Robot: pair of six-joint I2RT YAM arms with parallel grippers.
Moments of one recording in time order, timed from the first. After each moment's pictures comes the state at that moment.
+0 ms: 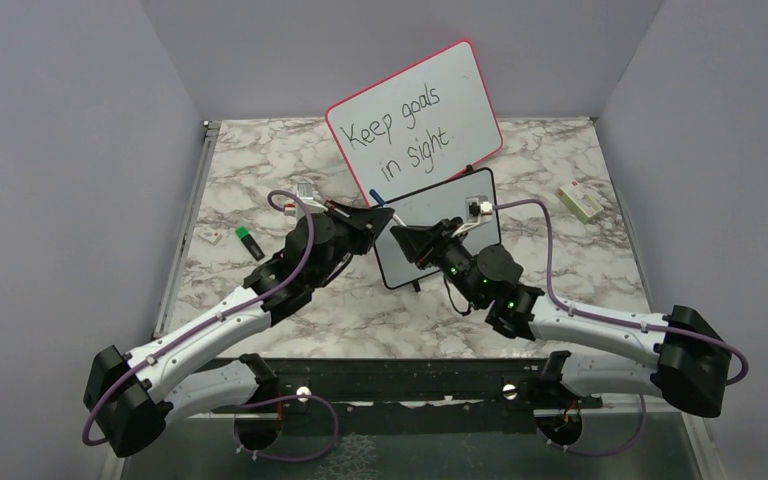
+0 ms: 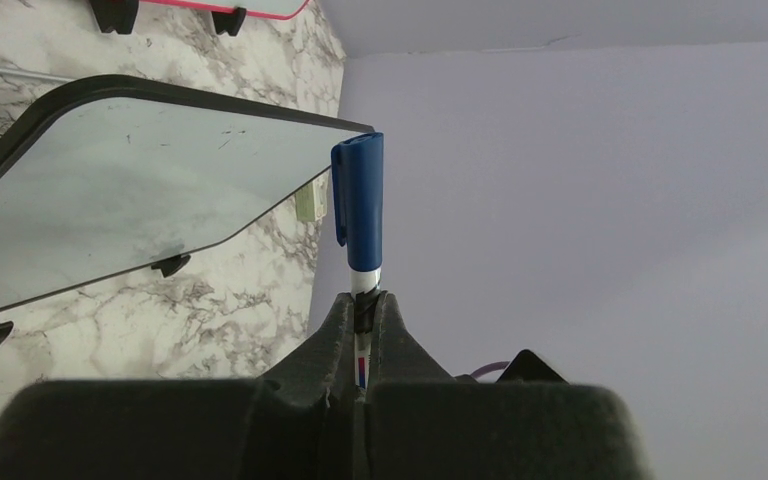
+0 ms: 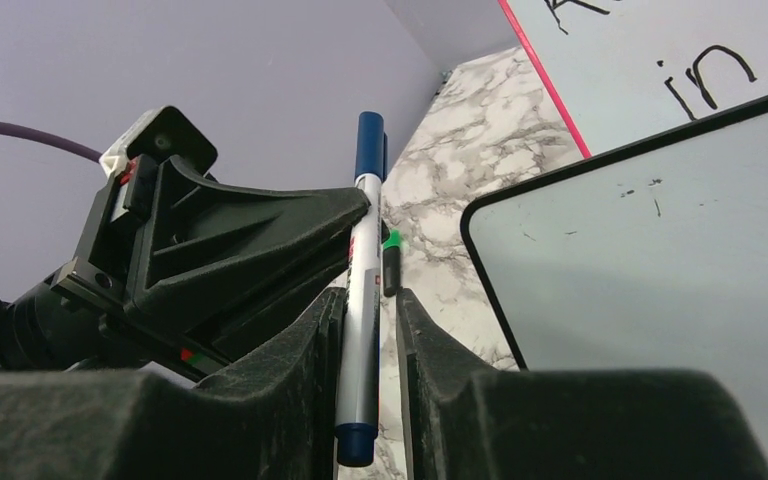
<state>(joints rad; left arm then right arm) -0.81 1.01 0.78 0.06 -0.28 -1.49 1.02 1.16 0.62 0.66 0.37 0.64</state>
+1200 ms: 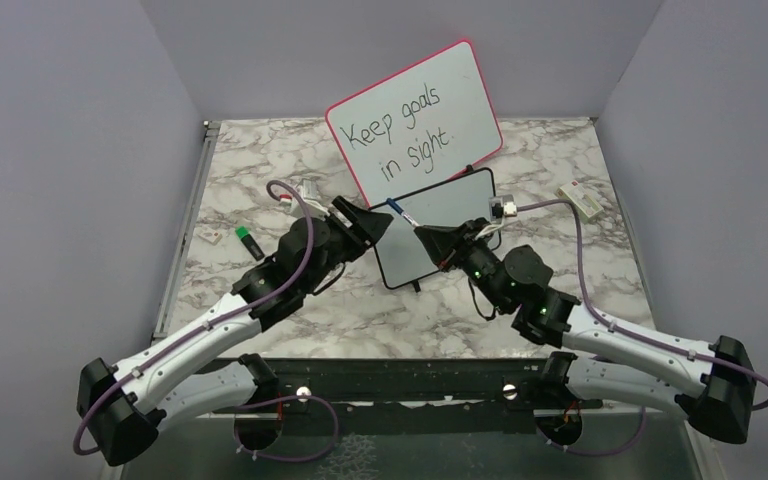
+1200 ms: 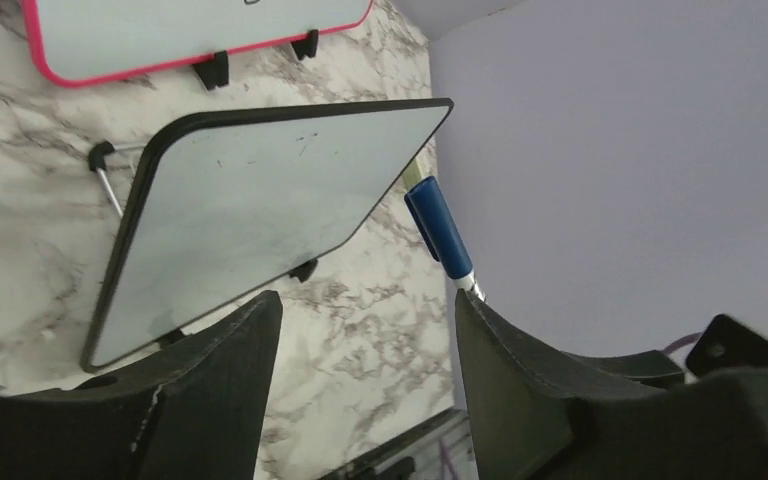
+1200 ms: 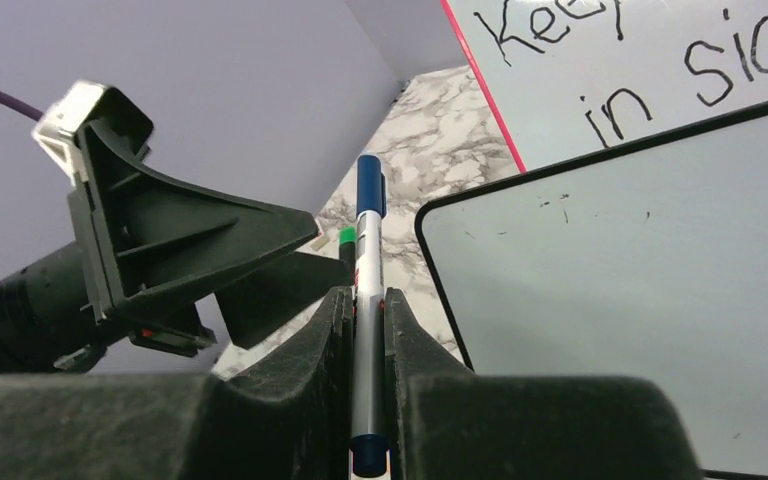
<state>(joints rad) -0.82 0.95 0.76 -0.04 -0.28 -1.22 1.00 0.96 0.60 0.46 0.39 0.55</state>
